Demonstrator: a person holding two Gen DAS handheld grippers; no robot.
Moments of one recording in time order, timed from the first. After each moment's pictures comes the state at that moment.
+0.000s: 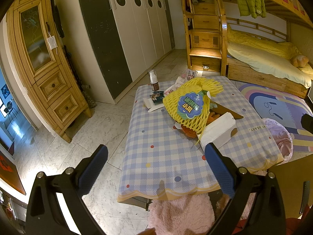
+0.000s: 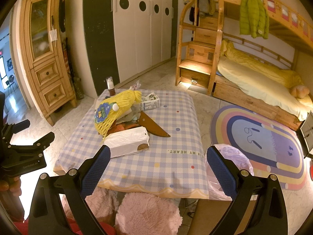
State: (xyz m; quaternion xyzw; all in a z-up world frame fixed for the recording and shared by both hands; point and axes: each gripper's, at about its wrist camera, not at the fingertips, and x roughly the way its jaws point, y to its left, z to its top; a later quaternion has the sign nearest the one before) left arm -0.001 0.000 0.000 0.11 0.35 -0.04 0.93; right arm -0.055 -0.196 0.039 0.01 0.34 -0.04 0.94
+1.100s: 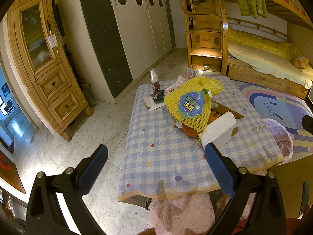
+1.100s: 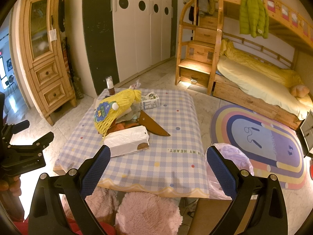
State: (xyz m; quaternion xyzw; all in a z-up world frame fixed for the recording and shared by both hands) left arm 0.000 0.000 0.000 0.11 0.35 -0.04 0.93; right arm -0.055 -0.195 0.038 0.01 0.34 -0.04 0.94
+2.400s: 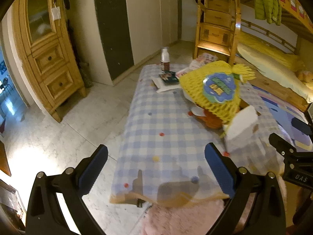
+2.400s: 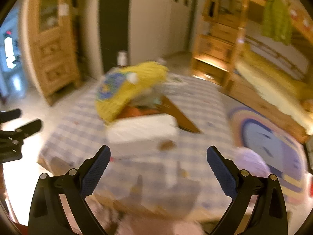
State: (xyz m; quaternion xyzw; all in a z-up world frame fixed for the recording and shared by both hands) left arm 0.043 0.045 -0.059 0.06 0.38 -0.04 0.92; right arm 0.027 -0.138 -0.056 -0.03 0.36 0.02 0.93
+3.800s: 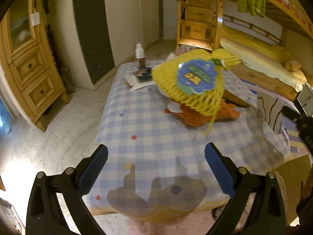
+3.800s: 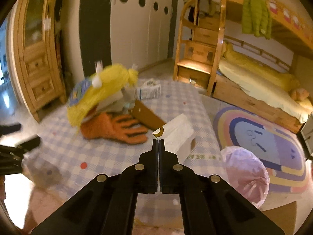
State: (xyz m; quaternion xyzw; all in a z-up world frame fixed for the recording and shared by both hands) left arm 0.052 0.013 -0.080 0.07 0.39 -0.11 0.91; right arm 0.004 -0.191 -0.050 0.01 0.30 -0.04 0.95
